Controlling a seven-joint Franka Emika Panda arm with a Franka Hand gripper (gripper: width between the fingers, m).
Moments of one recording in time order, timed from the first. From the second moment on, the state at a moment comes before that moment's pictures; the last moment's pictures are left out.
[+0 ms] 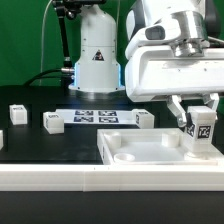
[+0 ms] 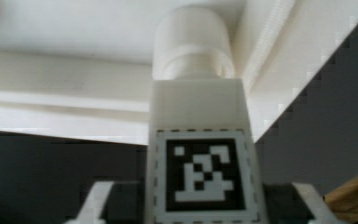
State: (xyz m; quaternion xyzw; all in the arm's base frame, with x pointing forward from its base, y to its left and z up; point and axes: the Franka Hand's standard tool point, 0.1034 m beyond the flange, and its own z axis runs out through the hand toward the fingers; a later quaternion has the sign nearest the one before) arm 0.608 0.118 0.078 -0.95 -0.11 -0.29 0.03
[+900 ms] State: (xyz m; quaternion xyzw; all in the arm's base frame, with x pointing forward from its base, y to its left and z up) arm 0.609 0.113 0.087 -0.96 -0.12 -0.27 0.03
